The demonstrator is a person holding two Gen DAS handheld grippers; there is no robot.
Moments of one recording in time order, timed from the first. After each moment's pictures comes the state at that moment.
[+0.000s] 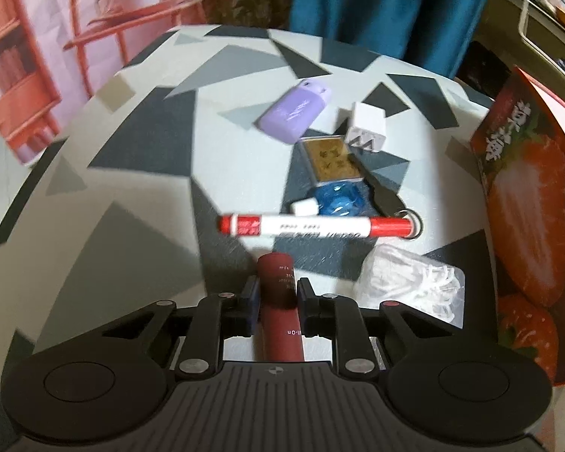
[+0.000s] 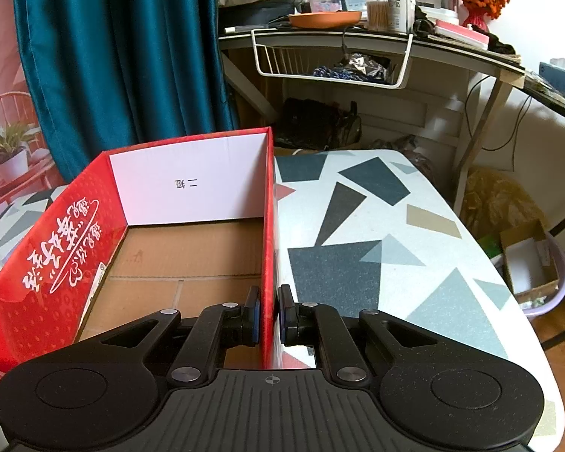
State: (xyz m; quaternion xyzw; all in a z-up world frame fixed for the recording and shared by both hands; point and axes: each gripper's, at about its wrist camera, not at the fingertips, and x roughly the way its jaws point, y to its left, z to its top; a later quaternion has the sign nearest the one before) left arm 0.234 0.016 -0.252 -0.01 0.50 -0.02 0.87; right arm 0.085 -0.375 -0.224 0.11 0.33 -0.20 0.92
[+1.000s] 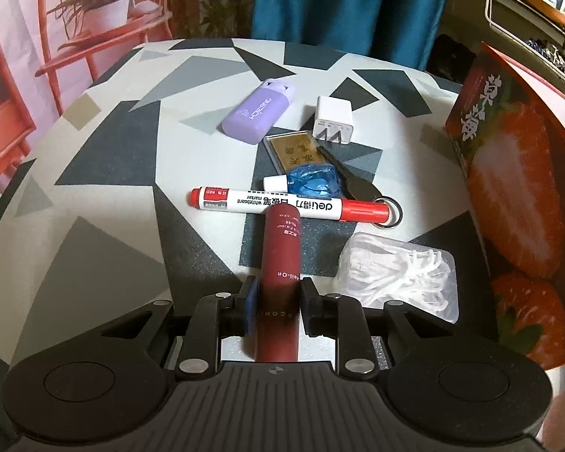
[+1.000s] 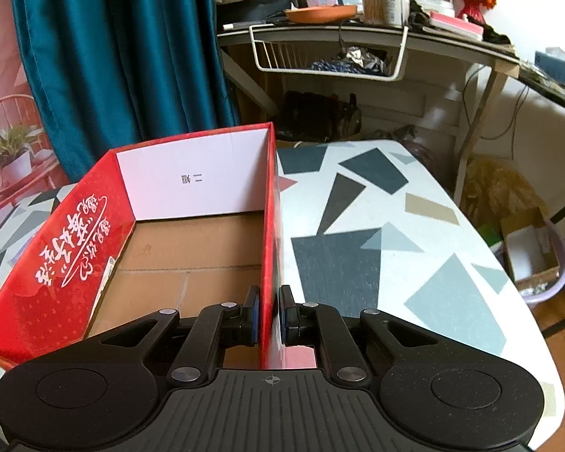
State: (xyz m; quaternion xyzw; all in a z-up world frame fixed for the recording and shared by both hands) left arm 0.224 0.005 -0.266 0.01 0.47 -0.06 0.88; right arm 0.075 -0.368 -0.216 0.13 0.34 -0.20 0.91
